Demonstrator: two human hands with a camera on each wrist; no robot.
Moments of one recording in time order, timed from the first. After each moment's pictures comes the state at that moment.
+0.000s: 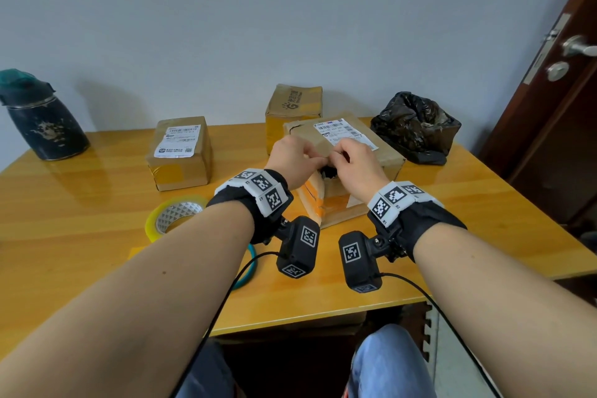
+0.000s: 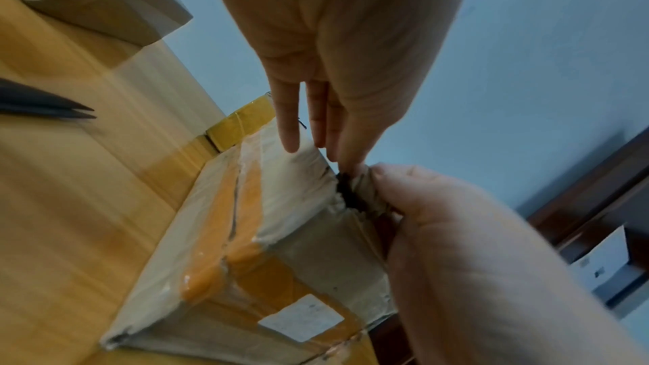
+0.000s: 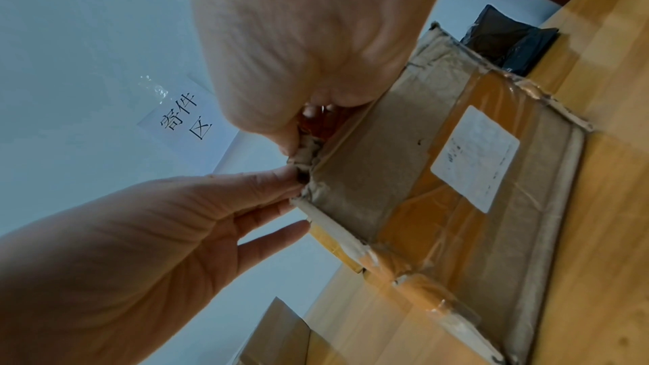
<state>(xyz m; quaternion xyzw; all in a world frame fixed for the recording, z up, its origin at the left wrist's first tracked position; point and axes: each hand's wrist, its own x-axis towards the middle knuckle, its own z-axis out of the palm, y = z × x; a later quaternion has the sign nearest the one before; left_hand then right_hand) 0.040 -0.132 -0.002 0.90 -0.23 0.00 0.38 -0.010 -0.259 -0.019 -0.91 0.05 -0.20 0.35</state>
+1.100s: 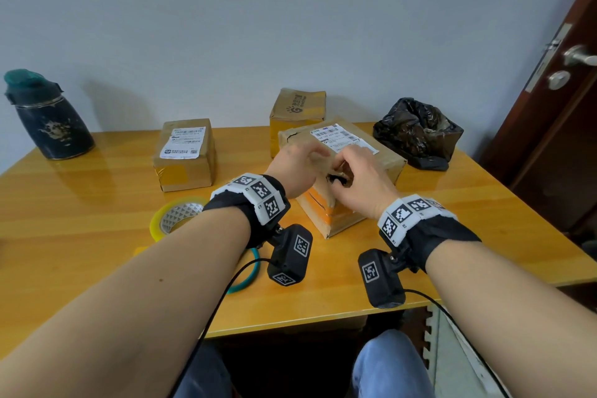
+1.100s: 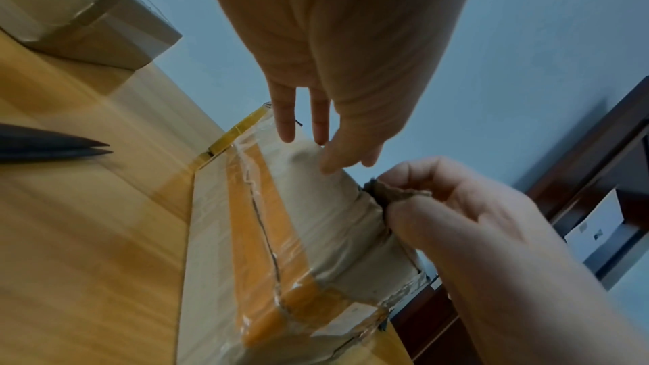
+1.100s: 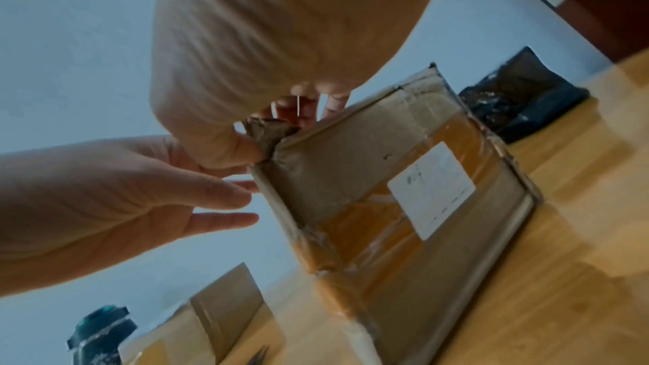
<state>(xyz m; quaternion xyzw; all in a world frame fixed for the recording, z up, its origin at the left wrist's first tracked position) 0.030 -0.116 0.000 0.88 -0.32 -0.01 0.34 -0.029 -0.263 -0.024 -0.94 -0.02 -0.20 0.26</state>
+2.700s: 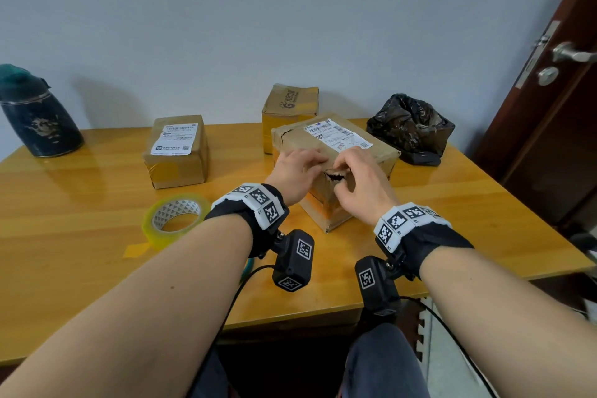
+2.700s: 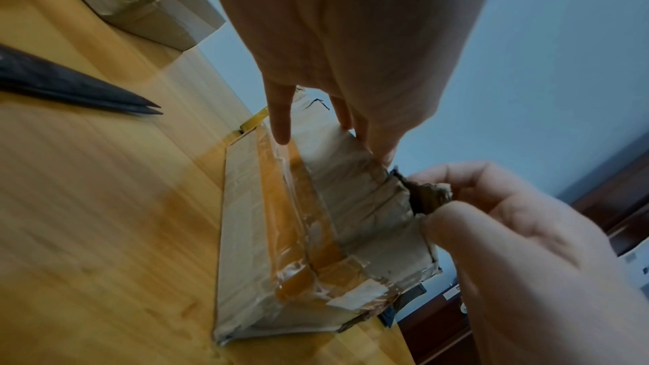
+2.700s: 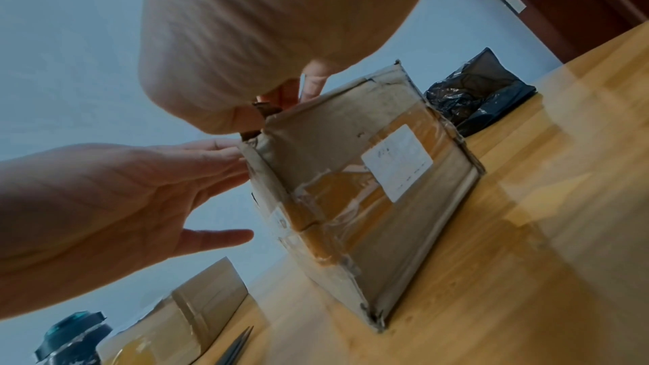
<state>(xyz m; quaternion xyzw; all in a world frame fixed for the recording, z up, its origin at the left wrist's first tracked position) 0.035 -0.126 -0.031 0.87 -0.32 -0.02 0.38 -0.037 -0.275 -0.048 -0.93 -0.06 -0.28 0.24</state>
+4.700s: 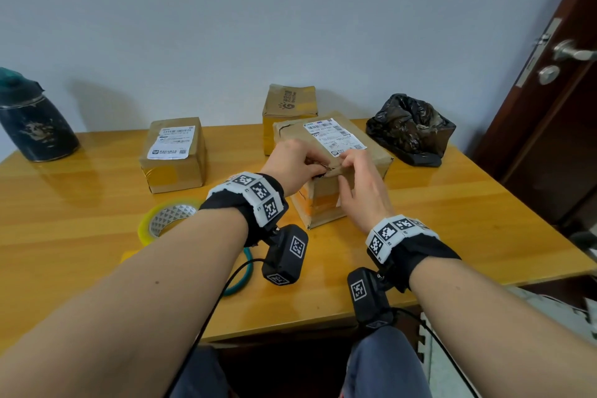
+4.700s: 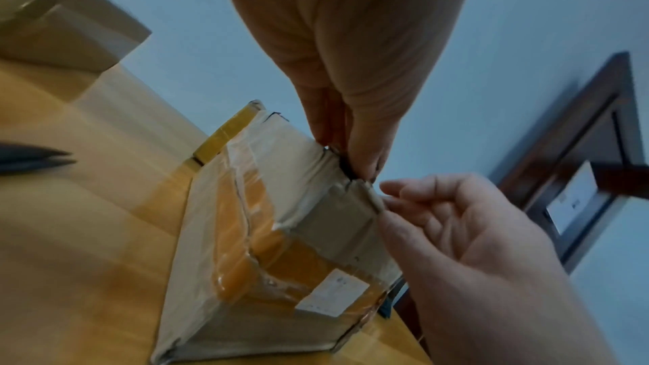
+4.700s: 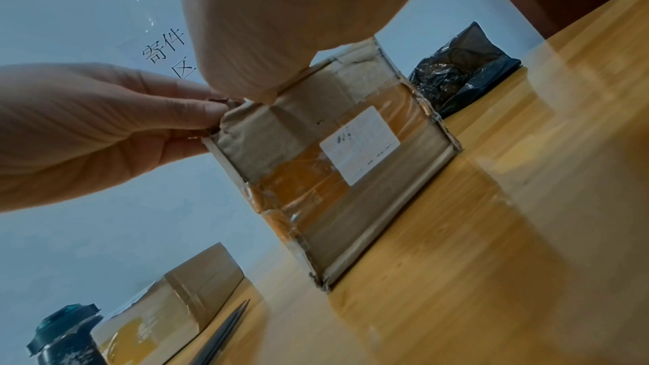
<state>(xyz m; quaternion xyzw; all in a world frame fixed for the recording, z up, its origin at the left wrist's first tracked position) 0.038 -0.127 -0.002 0.87 -0.35 0.02 0.35 -0.033 -0.270 -0.064 -0.90 -0.01 -0.34 0.28</state>
